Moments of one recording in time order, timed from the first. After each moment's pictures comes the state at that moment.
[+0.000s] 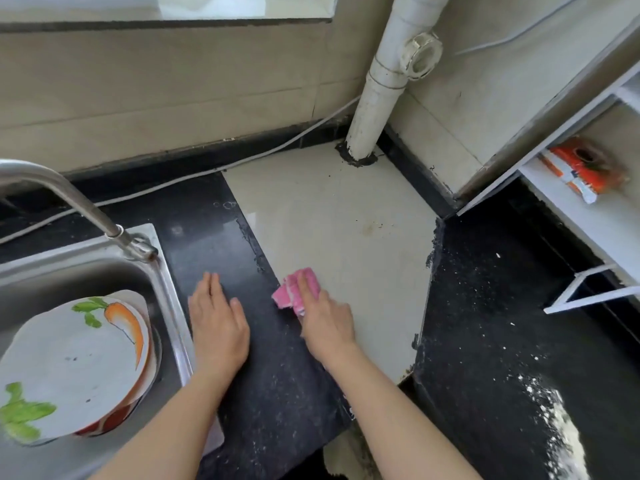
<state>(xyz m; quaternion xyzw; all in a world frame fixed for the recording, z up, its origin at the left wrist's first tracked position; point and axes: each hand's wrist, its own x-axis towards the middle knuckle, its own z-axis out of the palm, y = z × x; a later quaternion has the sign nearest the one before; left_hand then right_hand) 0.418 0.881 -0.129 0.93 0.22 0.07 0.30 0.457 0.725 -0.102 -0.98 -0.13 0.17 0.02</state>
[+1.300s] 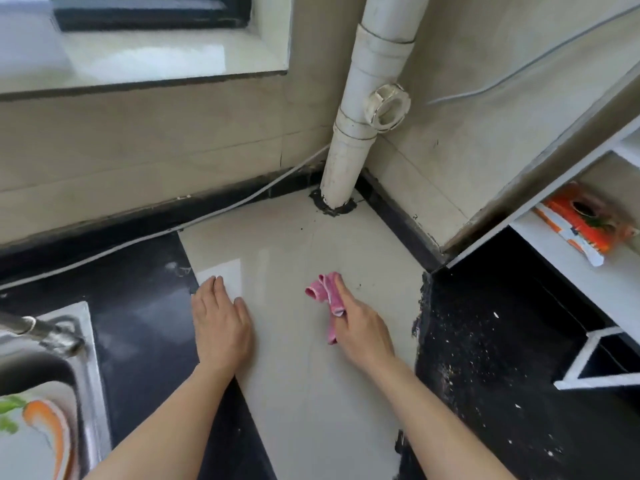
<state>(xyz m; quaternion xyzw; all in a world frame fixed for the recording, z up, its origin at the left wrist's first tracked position) 0.560 0.830 -0.130 0.94 0.21 0.06 0.26 0.574 0.626 -0.069 -0.96 -0.04 0.12 0.26</state>
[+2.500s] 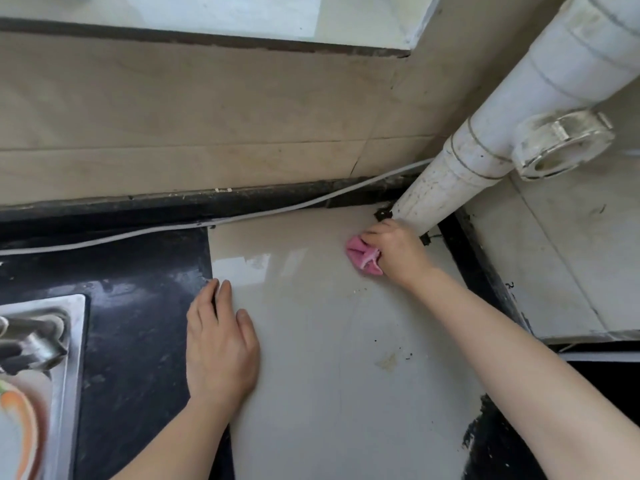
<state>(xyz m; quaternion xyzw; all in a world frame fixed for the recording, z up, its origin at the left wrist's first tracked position) 0.602 0.851 -0.149 0.90 0.34 0.07 0.26 0.830 0.672 -0.100 -0.92 -0.39 0.09 0.03</state>
